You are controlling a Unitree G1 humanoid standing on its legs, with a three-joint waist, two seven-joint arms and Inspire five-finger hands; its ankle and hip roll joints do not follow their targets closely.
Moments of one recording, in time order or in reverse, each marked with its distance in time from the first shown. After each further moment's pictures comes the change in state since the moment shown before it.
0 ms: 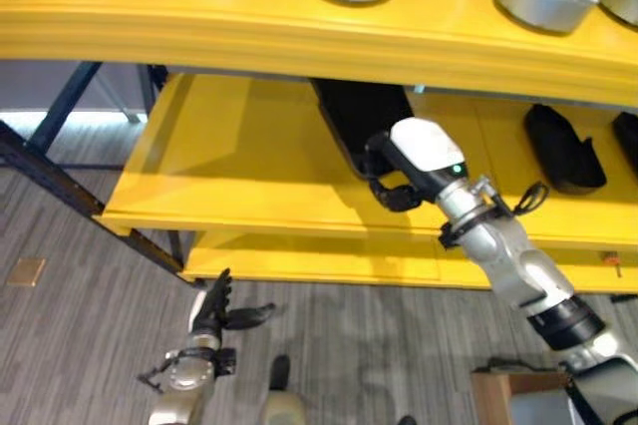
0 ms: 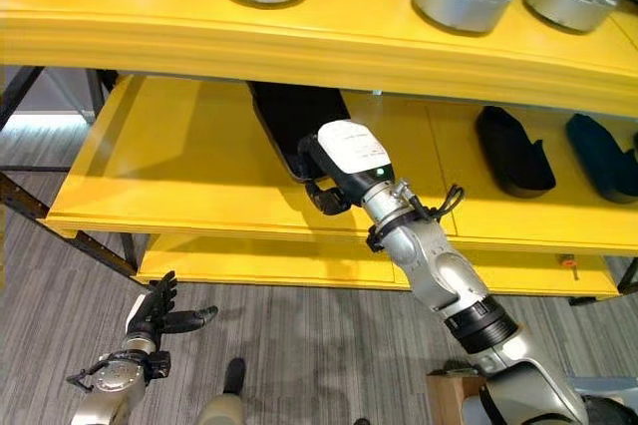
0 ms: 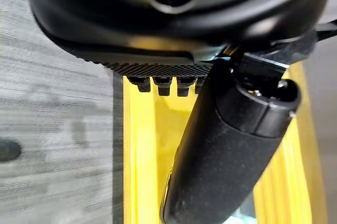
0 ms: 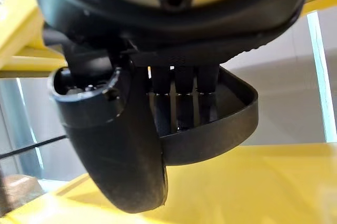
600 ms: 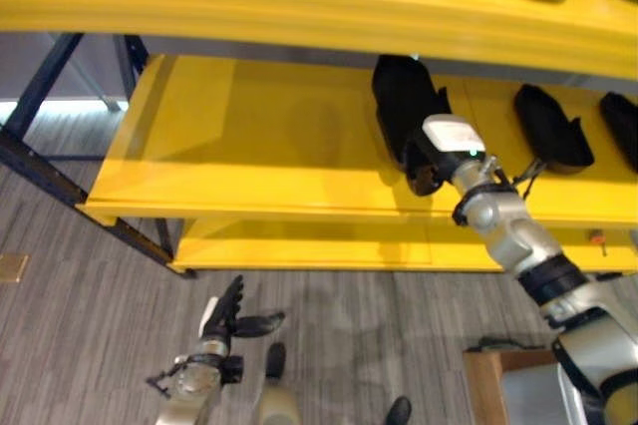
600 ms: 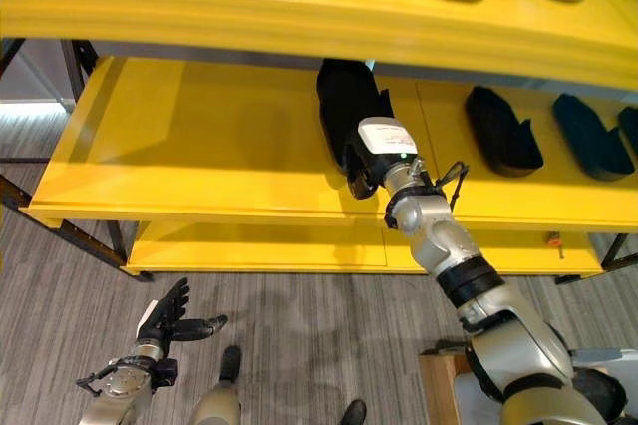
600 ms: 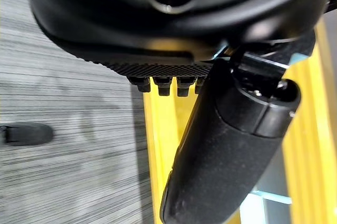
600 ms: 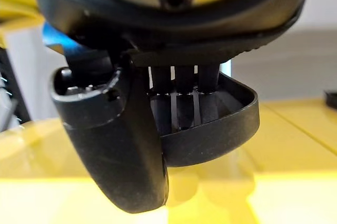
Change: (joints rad) left arm -0.008 0.012 -0.072 -0.002 -0.044 -0.020 0.015; right arm -0.249 0.021 0.097 0.482 0.080 0.099 -0.033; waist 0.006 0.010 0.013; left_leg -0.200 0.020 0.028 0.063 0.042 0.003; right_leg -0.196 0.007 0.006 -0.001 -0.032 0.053
